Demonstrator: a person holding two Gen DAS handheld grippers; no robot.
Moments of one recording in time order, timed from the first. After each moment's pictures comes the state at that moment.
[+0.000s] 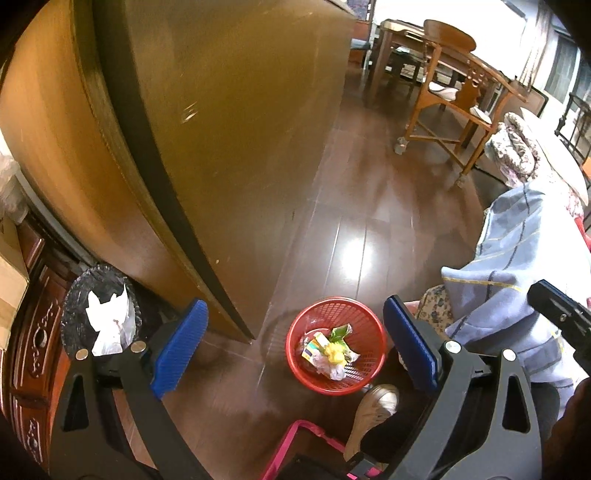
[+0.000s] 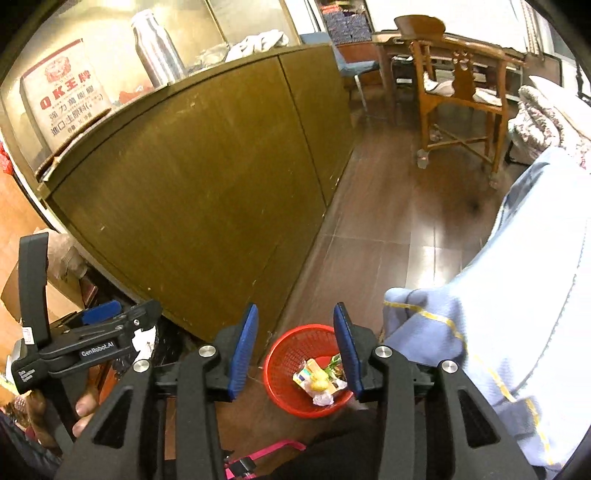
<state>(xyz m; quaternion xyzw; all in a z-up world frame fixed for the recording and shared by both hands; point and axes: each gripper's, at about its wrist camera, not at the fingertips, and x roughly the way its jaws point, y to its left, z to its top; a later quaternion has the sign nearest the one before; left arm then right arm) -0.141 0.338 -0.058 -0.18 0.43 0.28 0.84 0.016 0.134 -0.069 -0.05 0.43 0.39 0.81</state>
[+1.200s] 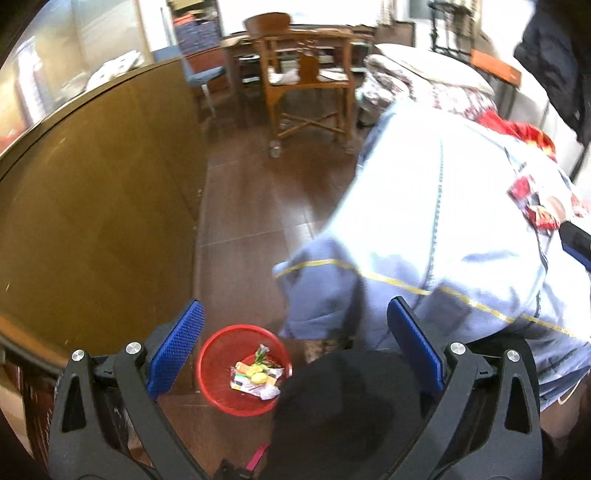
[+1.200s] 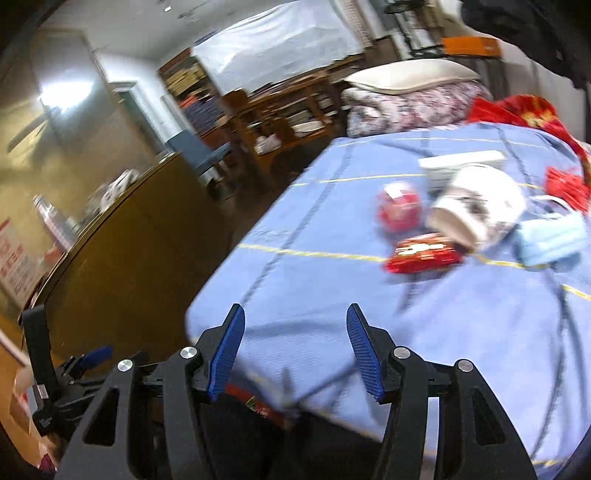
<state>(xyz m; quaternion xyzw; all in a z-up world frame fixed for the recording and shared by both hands) -0.031 0.113 -0.055 0.01 0.44 0.10 0.89 0.043 -0.168 -0.067 0.15 0.37 0.18 0.90</state>
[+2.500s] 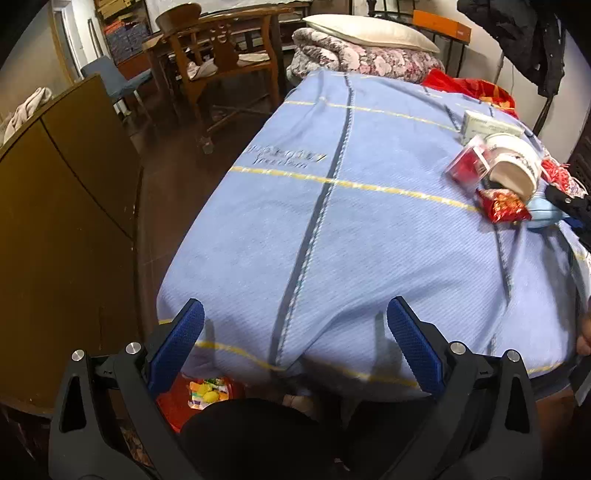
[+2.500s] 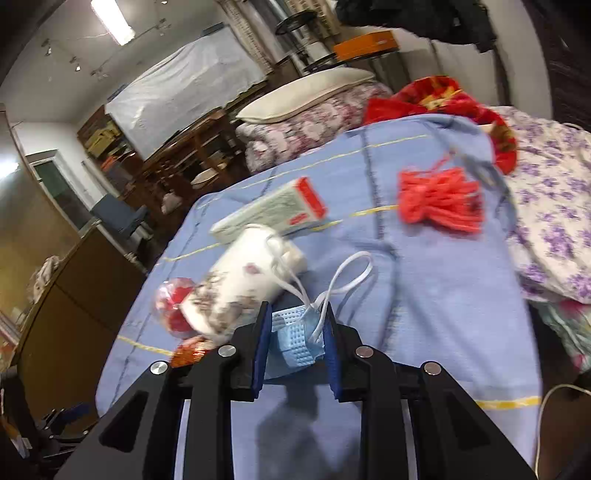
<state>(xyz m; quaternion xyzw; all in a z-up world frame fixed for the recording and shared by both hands) 0.051 0.019 -0.077 0.05 0.47 0.00 0.88 0.118 -0.321 -0.114 0.22 0.35 0.05 0.91</state>
